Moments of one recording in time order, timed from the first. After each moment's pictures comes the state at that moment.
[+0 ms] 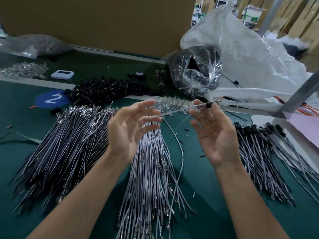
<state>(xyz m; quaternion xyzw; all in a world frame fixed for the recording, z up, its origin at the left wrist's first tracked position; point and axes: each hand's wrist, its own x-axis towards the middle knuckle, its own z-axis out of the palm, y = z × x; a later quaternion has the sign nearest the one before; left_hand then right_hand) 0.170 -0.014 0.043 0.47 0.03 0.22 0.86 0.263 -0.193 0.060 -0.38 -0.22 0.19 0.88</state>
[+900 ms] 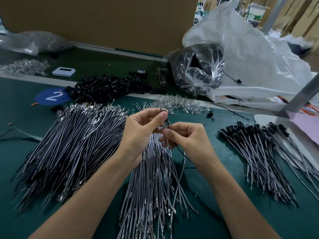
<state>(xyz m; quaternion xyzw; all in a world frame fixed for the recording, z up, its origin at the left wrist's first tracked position) 0.180 -0.035 0.039 0.54 0.10 0.24 0.80 0.242 -0.165 0.040 -0.68 -0.31 0.18 0.65</state>
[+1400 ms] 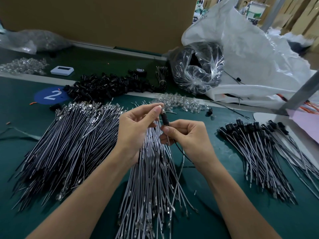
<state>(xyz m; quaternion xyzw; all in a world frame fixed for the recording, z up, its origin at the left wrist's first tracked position) 0.177 -0.033 0.041 0.55 0.10 0.29 0.78 0.241 -0.164 0.041 -0.68 -0.30 0.14 0.65</state>
